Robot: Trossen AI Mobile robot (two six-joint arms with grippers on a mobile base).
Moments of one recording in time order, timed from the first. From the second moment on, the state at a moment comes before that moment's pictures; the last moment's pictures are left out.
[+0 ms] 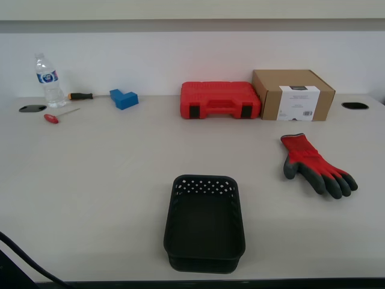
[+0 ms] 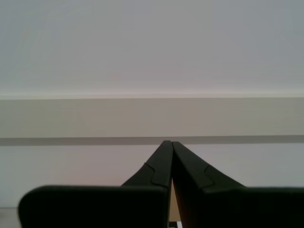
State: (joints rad) arm 0 0.00 1.05 0.52 0.62 -0.01 0.00; arm 1 0.00 1.05 0.52 0.62 -0.01 0.00
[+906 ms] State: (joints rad) arm 0 0.00 1.05 0.52 0.62 -0.01 0.00; arm 1 0.00 1.05 0.52 0.61 -0.01 0.00
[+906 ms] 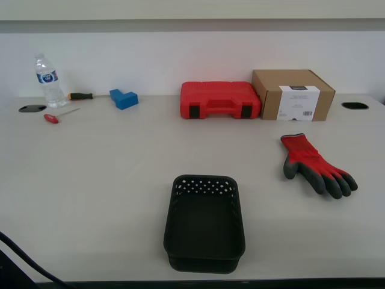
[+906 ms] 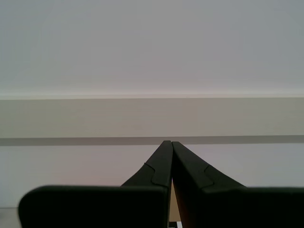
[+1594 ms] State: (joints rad) arm 0 0.00 1.05 0.55 0.49 0.09 0.00; arm 1 0.00 1.05 0.52 0.61 -0.01 0.00
